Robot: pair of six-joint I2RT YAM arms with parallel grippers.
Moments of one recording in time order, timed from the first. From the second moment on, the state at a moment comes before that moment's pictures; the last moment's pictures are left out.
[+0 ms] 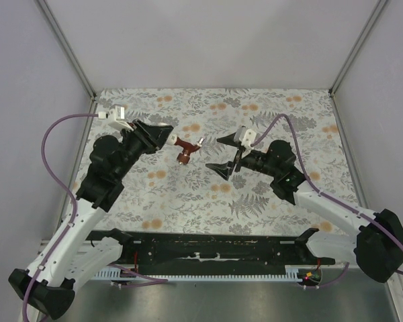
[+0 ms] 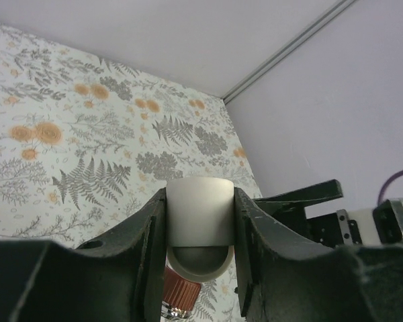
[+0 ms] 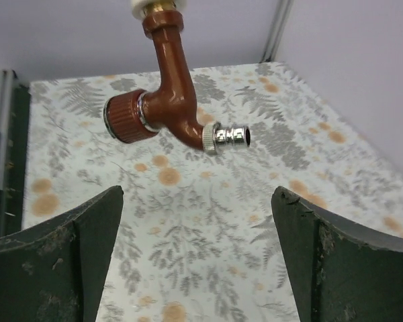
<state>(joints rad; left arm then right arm) -0.43 0.82 0.88 -0.04 0.06 -0.73 0.62 1.17 0.67 0.58 -0.57 -0.04</state>
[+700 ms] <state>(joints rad) -0.43 0.86 0.97 -0.19 0.09 -0.81 0.97 1.29 0.75 0.55 -0.09 -0.94</state>
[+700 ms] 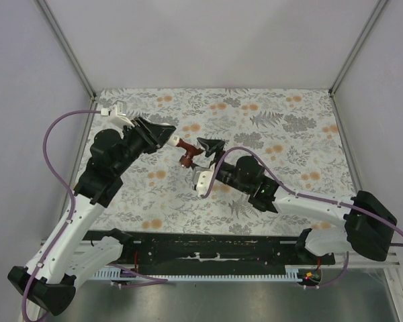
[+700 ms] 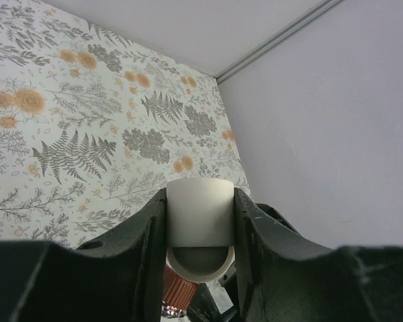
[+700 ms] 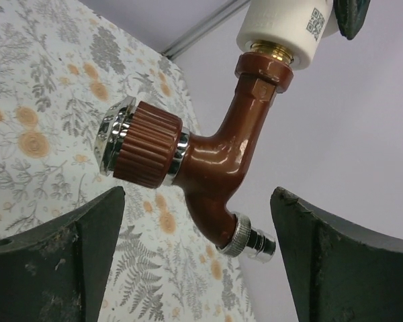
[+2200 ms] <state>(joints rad) -0.43 0.76 0.60 0.46 0.26 -0.73 0.68 1.38 0.72 0.83 -0.60 0.81</state>
